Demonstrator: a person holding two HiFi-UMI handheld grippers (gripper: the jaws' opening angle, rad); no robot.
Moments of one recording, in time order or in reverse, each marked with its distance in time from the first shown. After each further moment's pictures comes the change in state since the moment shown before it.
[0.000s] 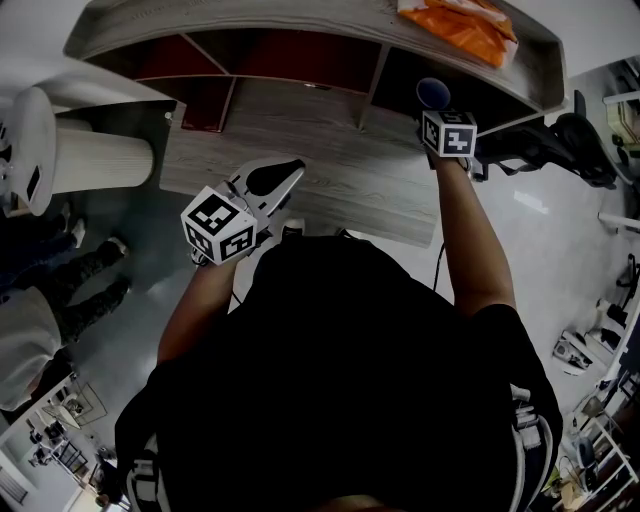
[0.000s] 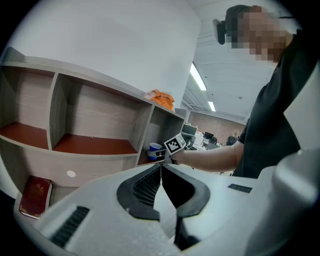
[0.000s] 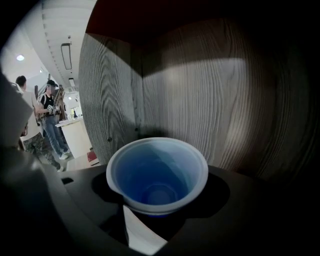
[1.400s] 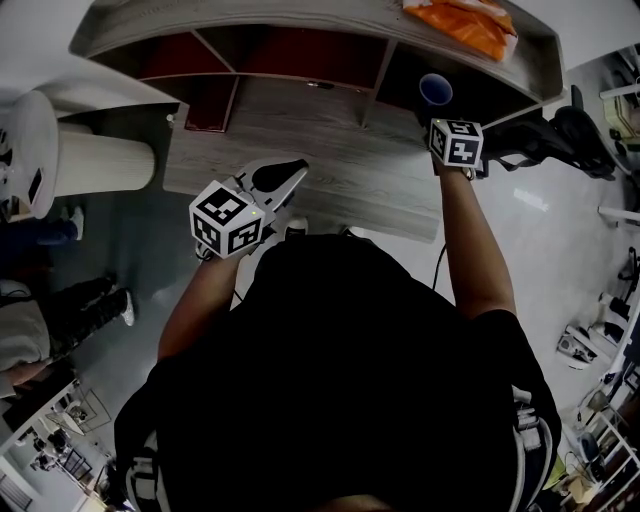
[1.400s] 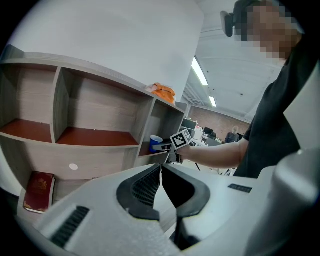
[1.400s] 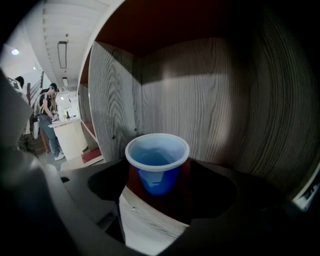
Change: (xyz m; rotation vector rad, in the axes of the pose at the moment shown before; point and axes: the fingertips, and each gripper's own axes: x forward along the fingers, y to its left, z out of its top) left arm -0.011 0.002 -0.018 -0.015 0.083 -0.004; right arm -0.032 -0.001 -0.009 0.020 -0.029 -0.100
